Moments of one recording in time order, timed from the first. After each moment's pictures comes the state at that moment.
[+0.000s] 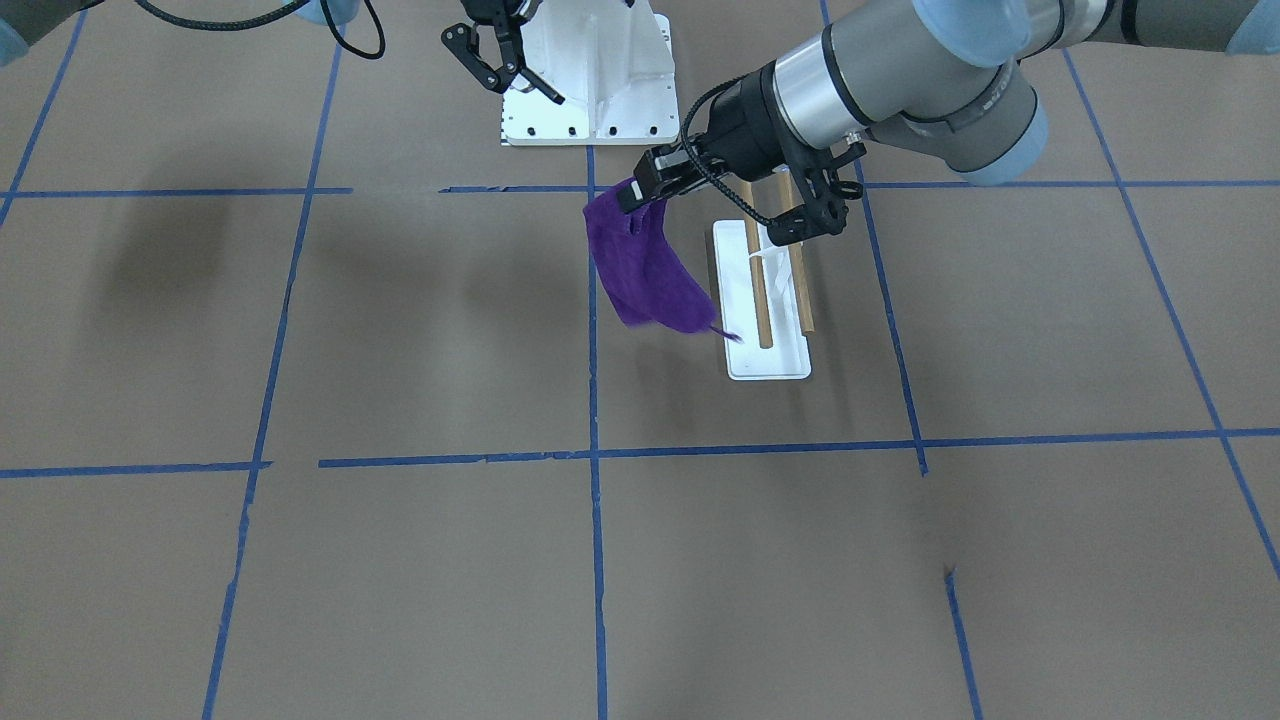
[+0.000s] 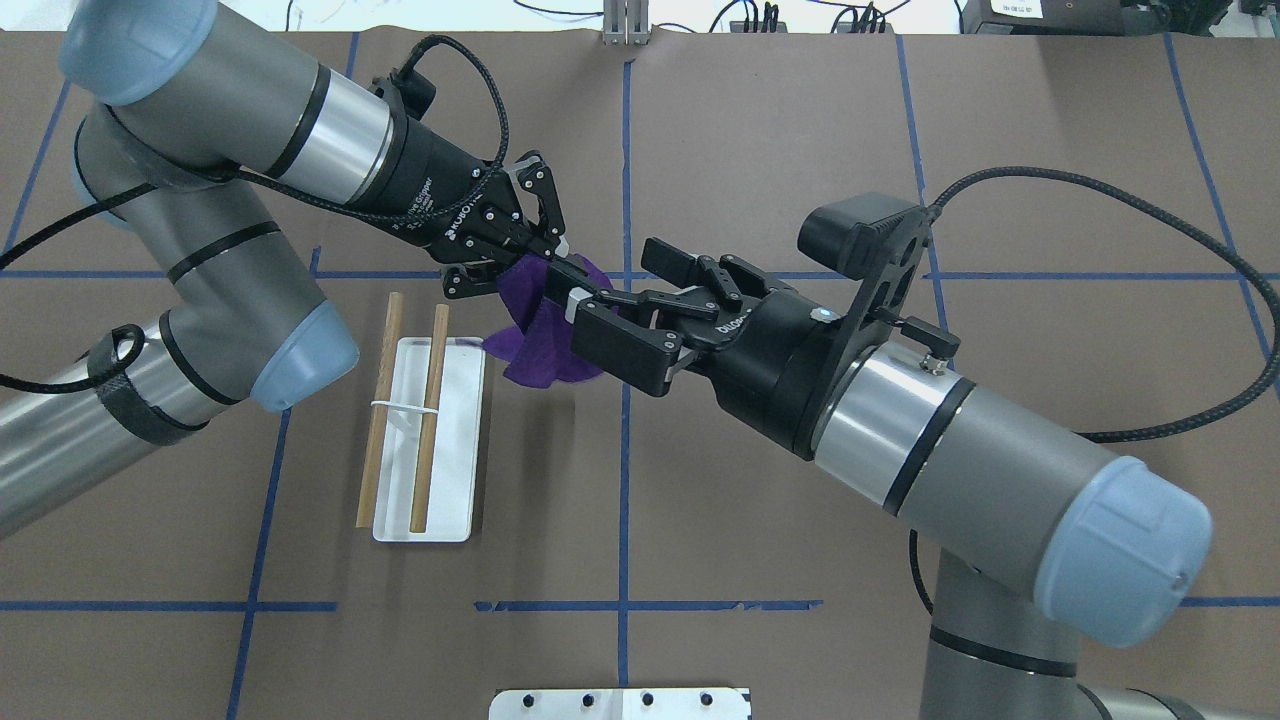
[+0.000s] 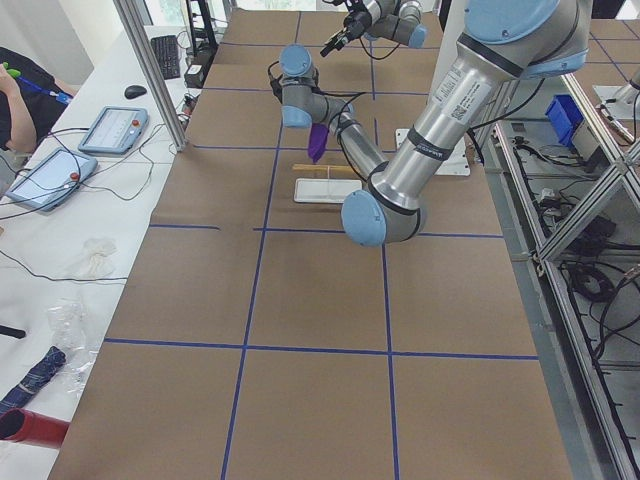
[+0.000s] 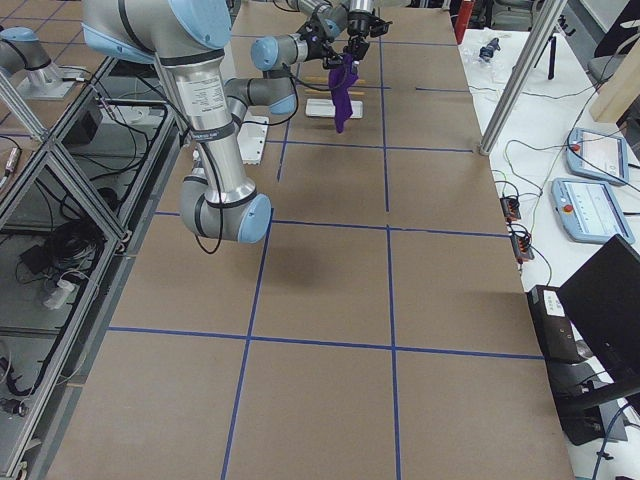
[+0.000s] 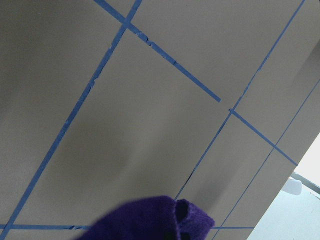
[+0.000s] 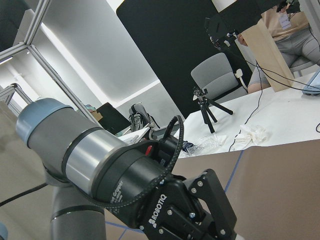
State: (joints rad) left arm -0.80 -2.22 -1.68 -2.38 -2.42 -2.11; right arm 0.31 -1.14 2.12 -0.61 1.20 0.99
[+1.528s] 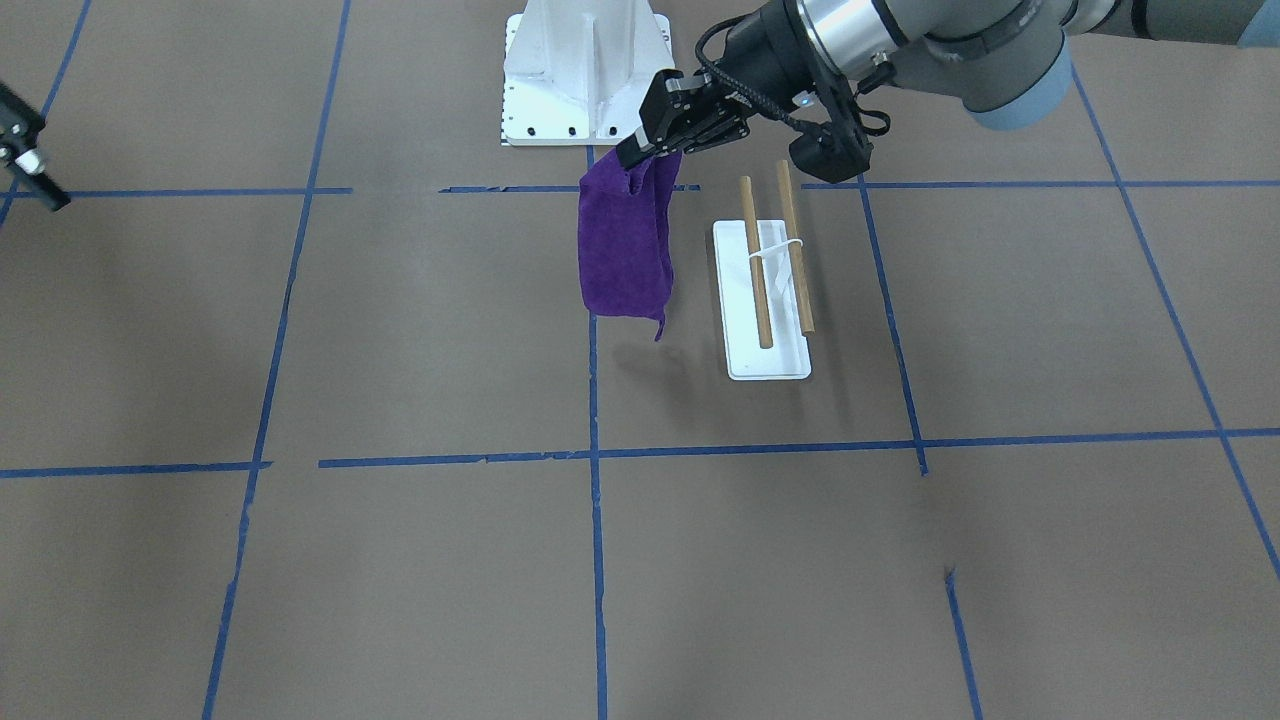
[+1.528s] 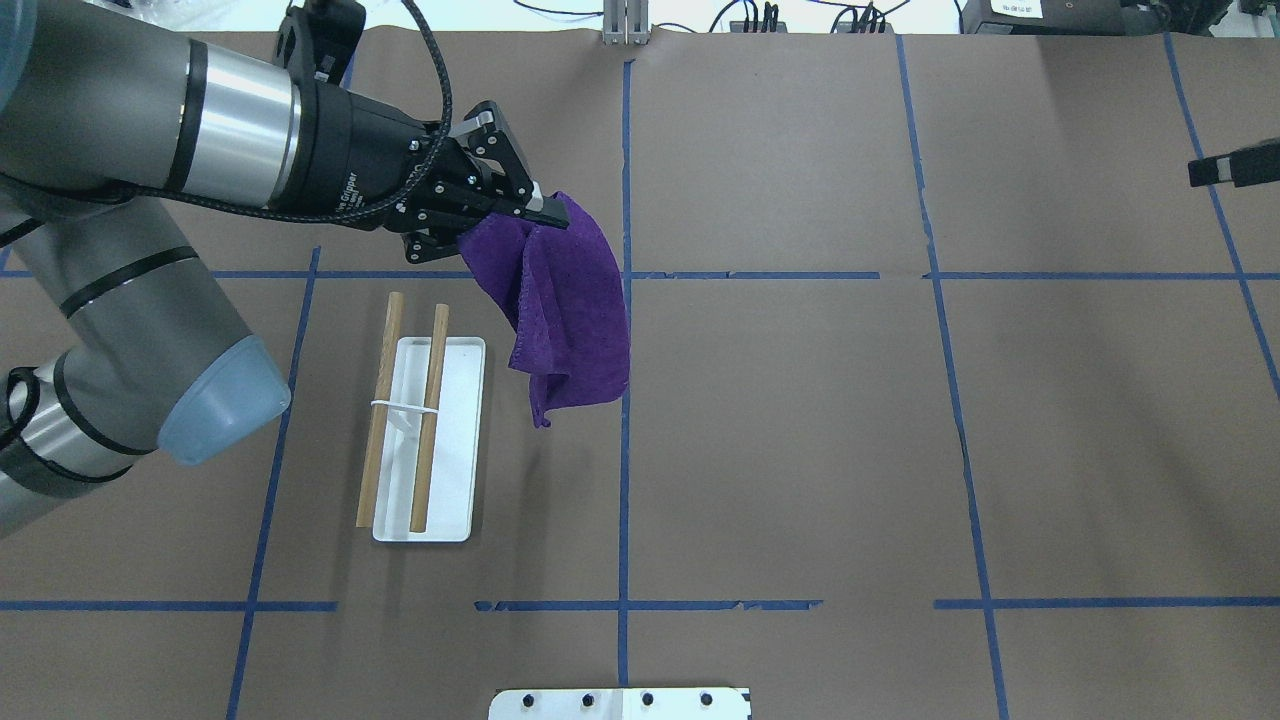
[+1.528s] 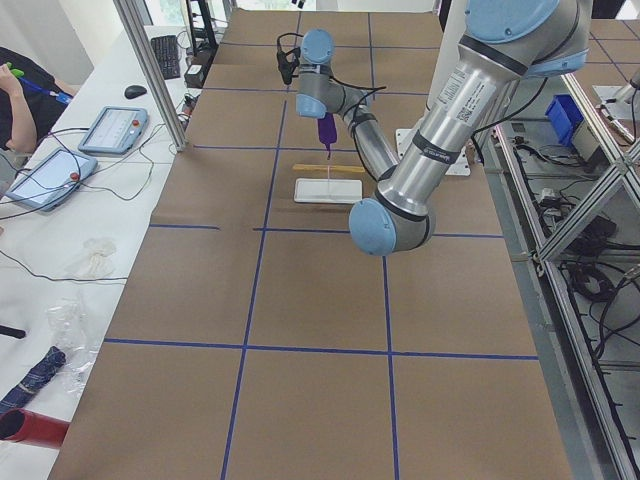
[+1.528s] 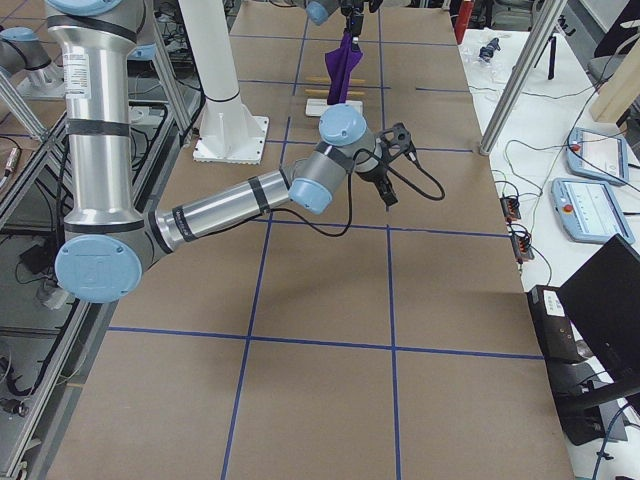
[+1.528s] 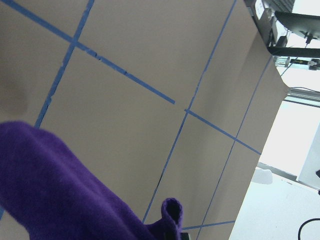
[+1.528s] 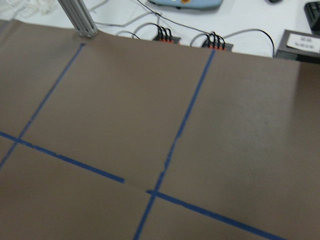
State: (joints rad) left arm -0.80 -2.14 -1.91 -2.37 -2.17 -1.89; right arm 1.33 -1.61 1.95 -1.02 2.35 0.48
